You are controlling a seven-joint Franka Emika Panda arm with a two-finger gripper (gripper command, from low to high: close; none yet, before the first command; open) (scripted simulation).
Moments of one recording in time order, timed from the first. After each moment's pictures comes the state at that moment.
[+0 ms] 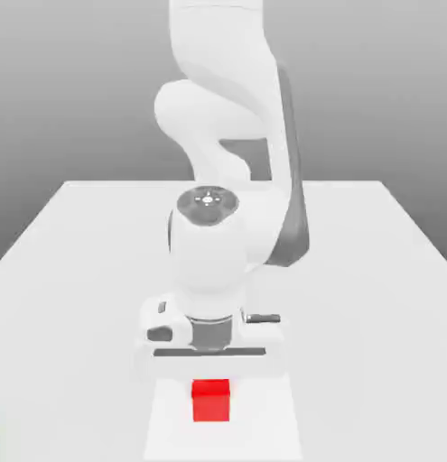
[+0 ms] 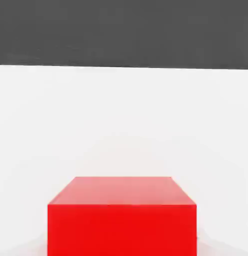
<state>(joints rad) -0.01 0.27 -0.02 -2.64 0.02 2.91 0.71</state>
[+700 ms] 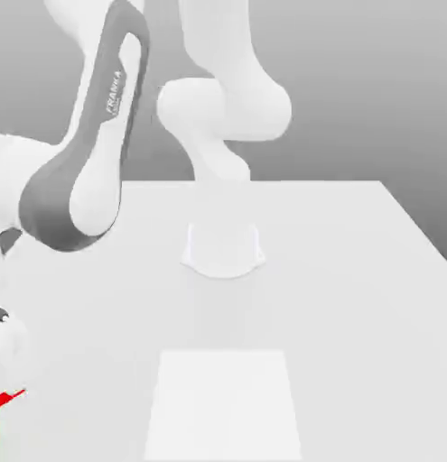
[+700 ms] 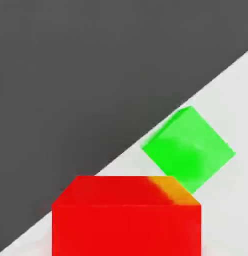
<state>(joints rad) -0.31 0.38 -0.28 -2.13 0.18 2.49 0.87</state>
